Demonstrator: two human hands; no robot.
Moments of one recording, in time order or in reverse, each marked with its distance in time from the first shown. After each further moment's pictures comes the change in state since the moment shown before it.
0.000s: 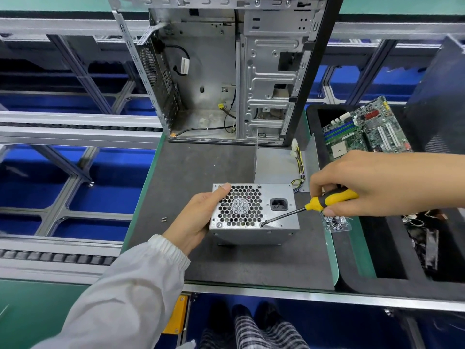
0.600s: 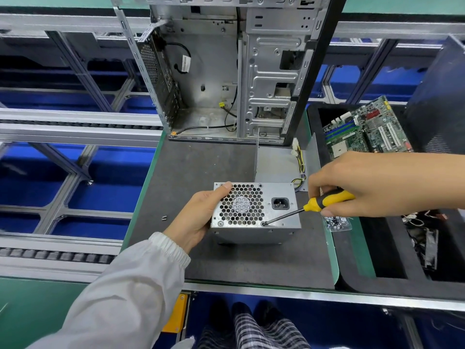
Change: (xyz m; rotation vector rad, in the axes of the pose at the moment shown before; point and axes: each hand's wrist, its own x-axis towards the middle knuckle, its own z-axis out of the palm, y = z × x) left_hand 0.003 0.001 -0.001 0.005 -0.002 -0.007; right_hand 0.004 -0.007 -0.003 -0.020 -0.037 0.006
